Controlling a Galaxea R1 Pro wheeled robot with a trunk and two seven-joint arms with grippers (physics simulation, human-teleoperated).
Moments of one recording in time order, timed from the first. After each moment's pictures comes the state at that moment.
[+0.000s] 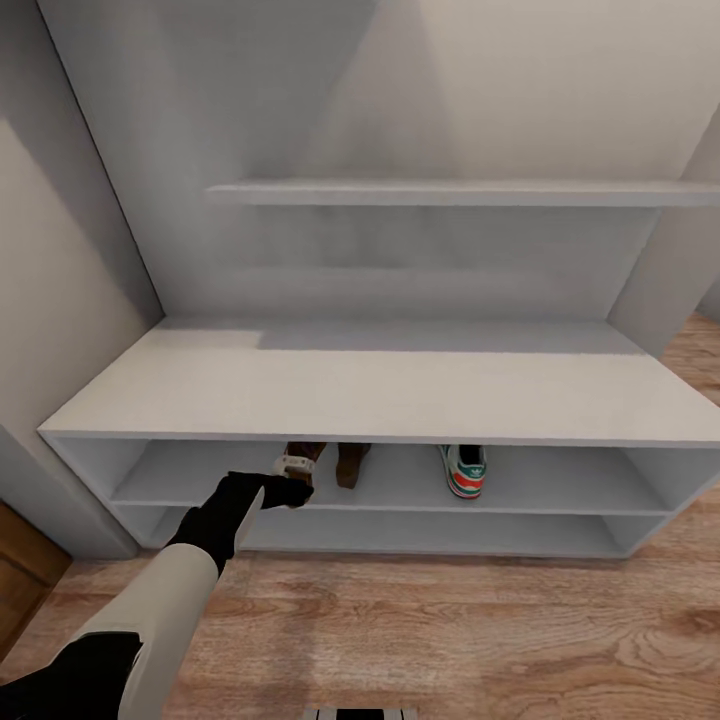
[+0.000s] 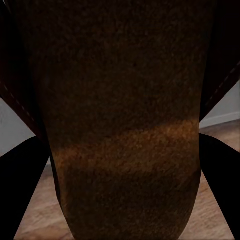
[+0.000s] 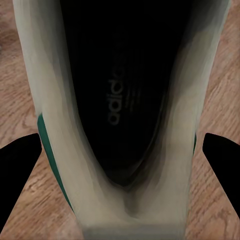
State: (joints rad) left arm -0.87 -0.09 0.04 -0.58 -0.18 0.53 -0.29; right arm -0.32 -0.44 -0.98 -0.41 0.15 -0.13 0.07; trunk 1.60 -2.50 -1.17
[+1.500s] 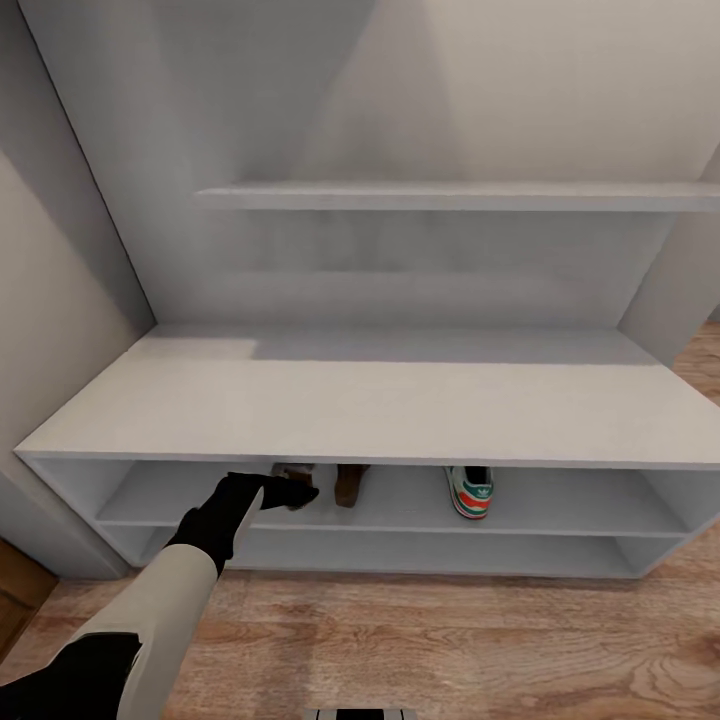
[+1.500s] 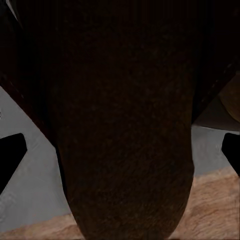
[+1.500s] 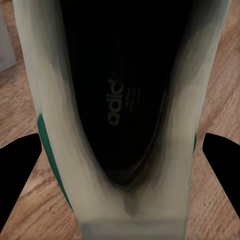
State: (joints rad) left arm -0.87 -0.08 0.04 -0.58 -0.18 0.53 -0.29; right arm -0.32 -0.44 -0.98 -0.41 0.15 -0.13 0.07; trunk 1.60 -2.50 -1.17
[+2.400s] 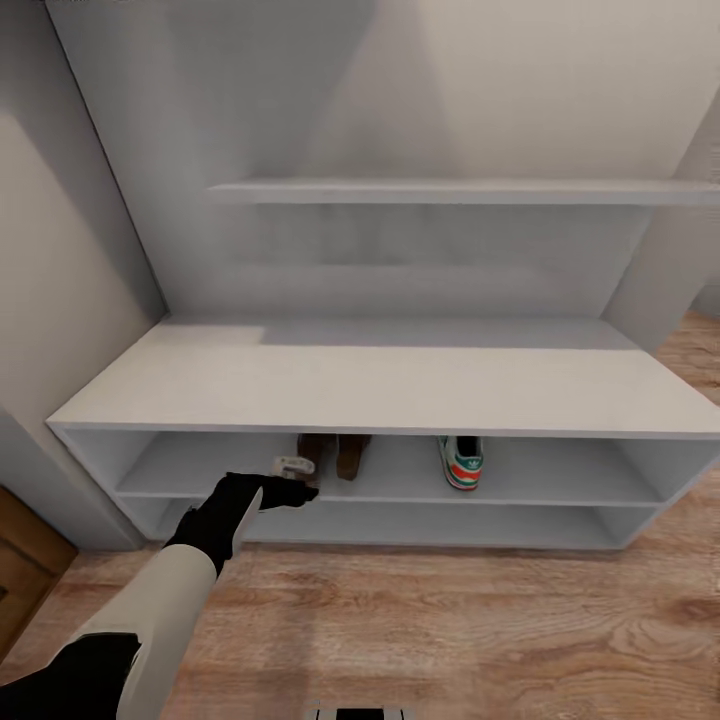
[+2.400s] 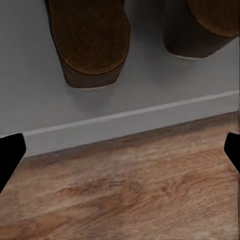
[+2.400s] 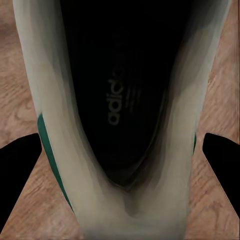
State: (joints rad) left arm -0.86 -0.08 0.04 -0.58 -0.18 0.53 -0.29; right arm -0.32 -0.44 -0.98 -0.41 0.15 -0.13 0.07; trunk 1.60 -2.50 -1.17
